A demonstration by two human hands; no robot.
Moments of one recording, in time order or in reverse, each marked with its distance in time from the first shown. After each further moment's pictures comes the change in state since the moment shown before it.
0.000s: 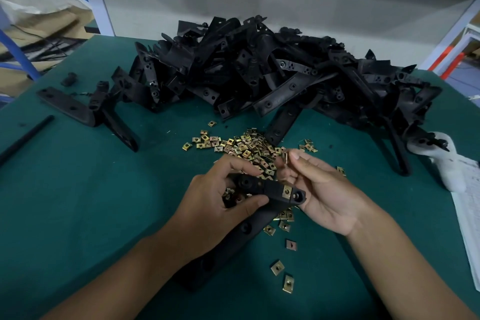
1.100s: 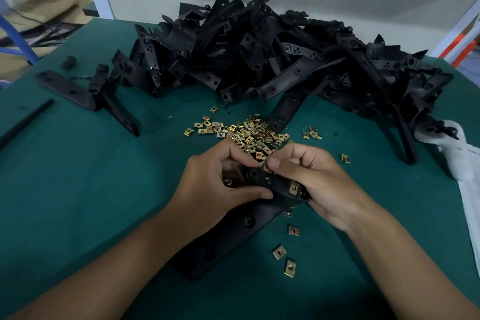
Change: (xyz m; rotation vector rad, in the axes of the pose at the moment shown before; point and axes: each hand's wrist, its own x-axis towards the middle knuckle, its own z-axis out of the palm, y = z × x) left_hand 0.004 -0.005 0.001 -0.138 0.051 -0.018; right_hand -0.013 0.007 0.020 -0.446 0.006 -0.130
